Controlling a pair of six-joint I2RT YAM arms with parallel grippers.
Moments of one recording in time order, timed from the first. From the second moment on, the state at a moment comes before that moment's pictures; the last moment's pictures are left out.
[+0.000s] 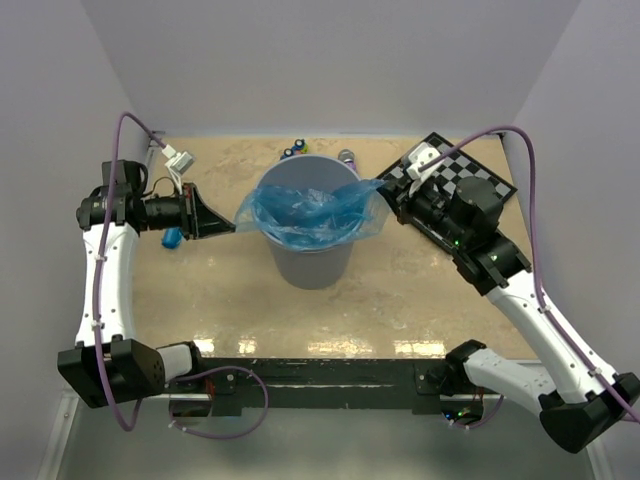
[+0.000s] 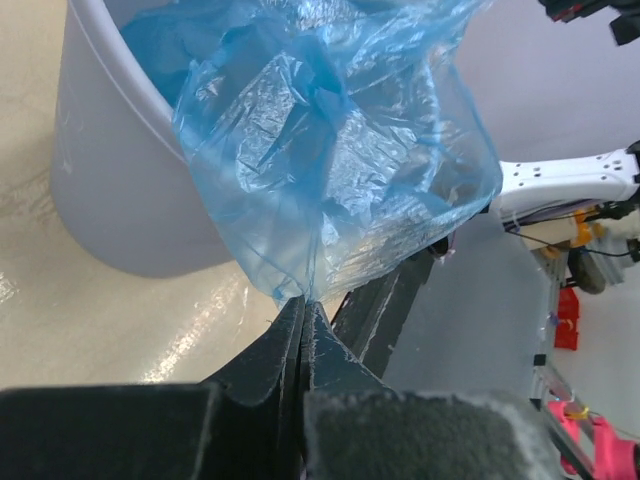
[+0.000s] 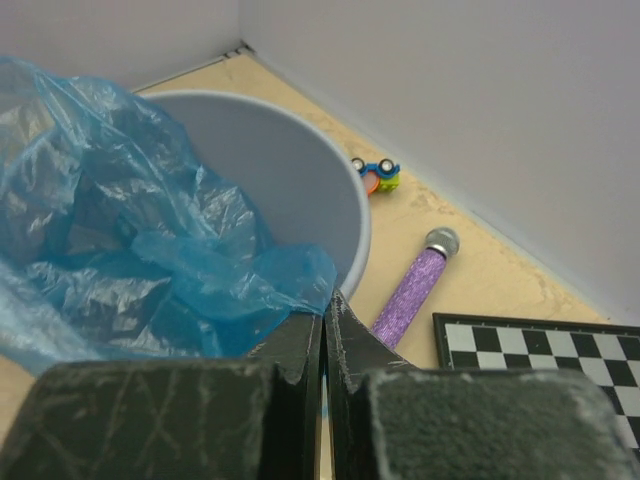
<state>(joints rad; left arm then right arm) 0.21 1.24 1.32 -1.13 1.25 0.28 0.50 0.99 1.09 -0.14 -0.23 -0.15</state>
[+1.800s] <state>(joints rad) 0.23 1.27 1.09 -1.31 1.43 0.54 0.50 1.02 0.97 -0.16 -0.18 -0.22</state>
